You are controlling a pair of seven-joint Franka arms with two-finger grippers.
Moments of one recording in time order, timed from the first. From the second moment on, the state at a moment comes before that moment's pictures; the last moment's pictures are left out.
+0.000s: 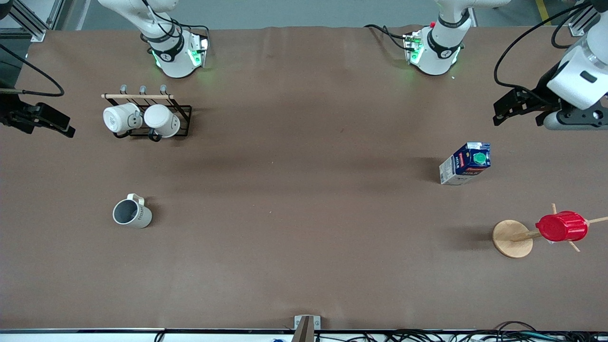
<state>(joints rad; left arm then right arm) -0.07 -0.03 -0.07 -1.62 -0.02 1.59 -0.12 -0.08 0.04 0.06 -1.49 0.02 1.52 0.11</state>
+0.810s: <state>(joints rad) 0.02 0.06 -0.07 -1.94 -0.02 1.96 -0.11 -0.09 0.29 -0.04 -1.54 0.02 1.78 -0.17</state>
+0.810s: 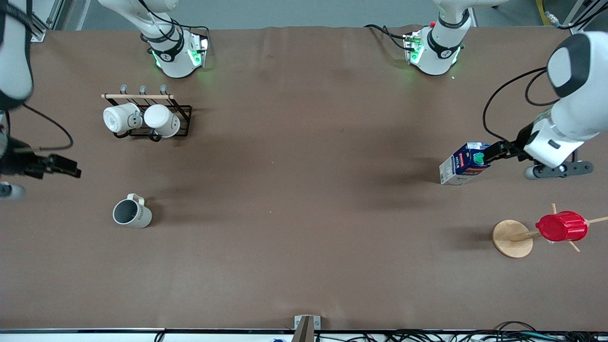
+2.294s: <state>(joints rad) 0.04 0.14 -0.07 -2.13 0.00 2.14 -0.11 -0.09 0.56 -0.05 -1.84 0.02 2.46 -0.39</state>
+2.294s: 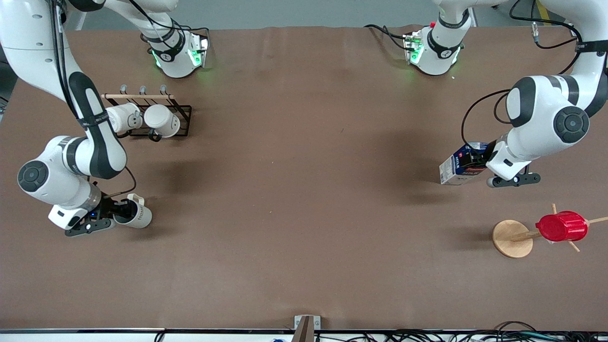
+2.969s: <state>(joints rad) 0.04 0.15 -0.07 -2.14 0.00 2.14 -0.11 -0.03 0.51 -0.01 -1.65 0.02 2.14 -0.25</state>
